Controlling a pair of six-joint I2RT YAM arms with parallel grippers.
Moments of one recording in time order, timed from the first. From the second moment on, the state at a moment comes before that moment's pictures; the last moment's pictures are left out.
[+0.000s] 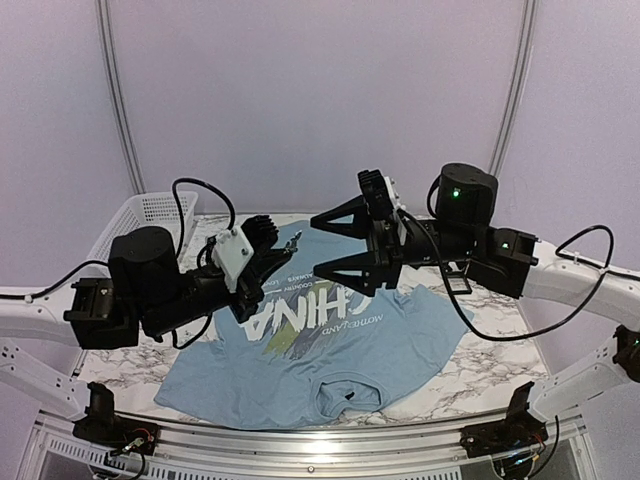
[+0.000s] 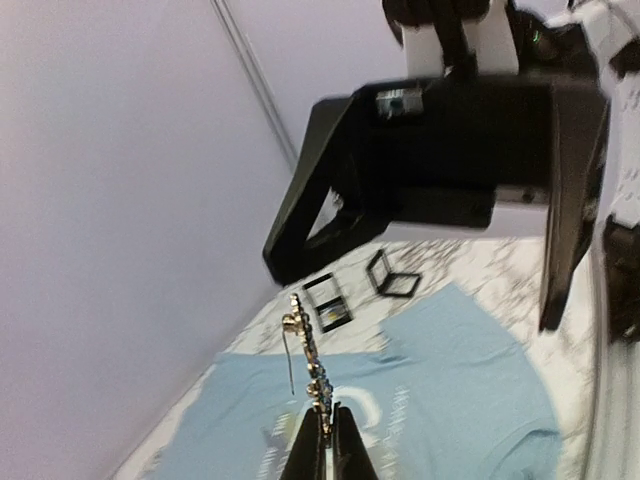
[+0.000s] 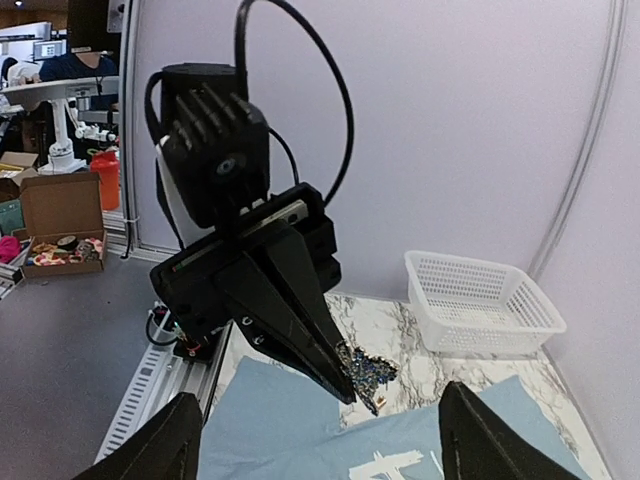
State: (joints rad) left arm -1.28 1.12 0.92 0.15 -0.32 0.35; right arm 0.95 1.28 1.13 0.12 -0.67 -0.20
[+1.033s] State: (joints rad) left arm -1.45 1.73 0.79 1.47 -0.87 2.05; right arm 0.83 1.30 1.09 -0.07 -0.67 0.31
